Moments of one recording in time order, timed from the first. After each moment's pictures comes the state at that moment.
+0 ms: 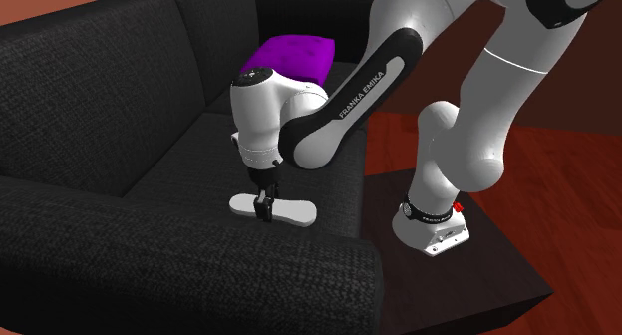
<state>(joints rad) -0.19 -0.23 0.10 -2.60 0.04 2.38 0.21</state>
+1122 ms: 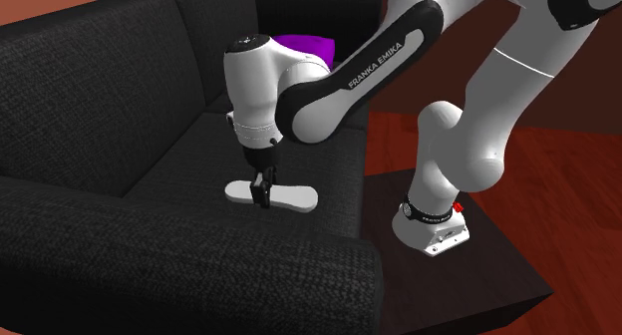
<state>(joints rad) -0.19 -0.32 0.10 -2.54 0.05 2.22 0.21</state>
